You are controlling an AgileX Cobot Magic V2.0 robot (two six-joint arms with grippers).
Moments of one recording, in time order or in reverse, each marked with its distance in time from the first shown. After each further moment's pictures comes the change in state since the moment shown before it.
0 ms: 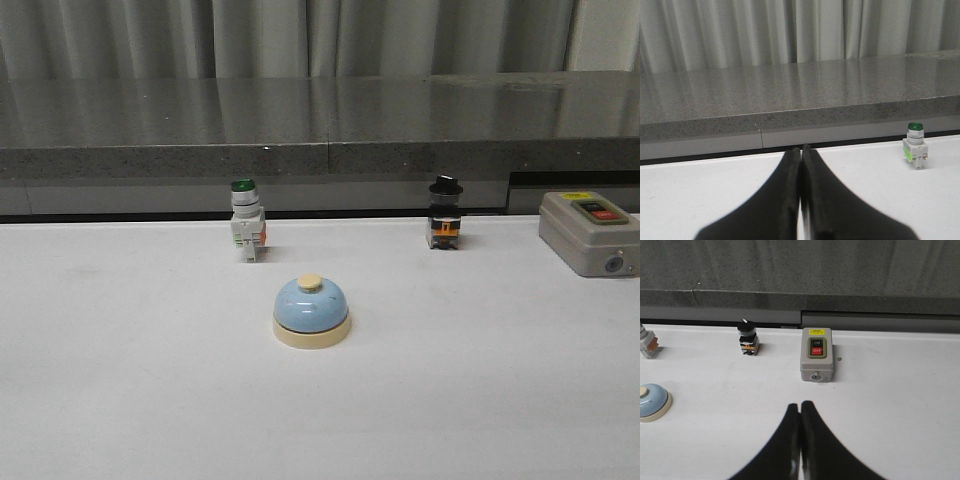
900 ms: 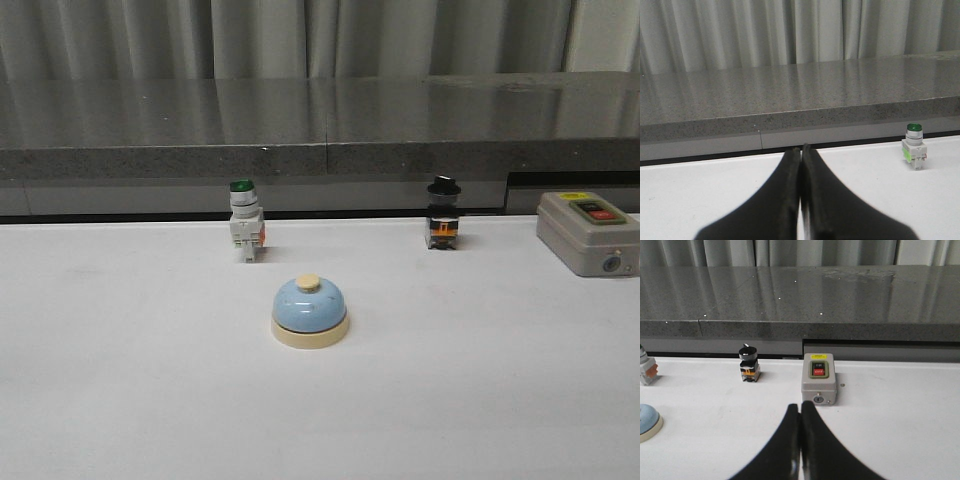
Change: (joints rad) left arm 0.000 0.000 0.000 0.000 -0.002 0.000; right arm 0.000 -0.346 0.405 0.000 -0.304 0.000
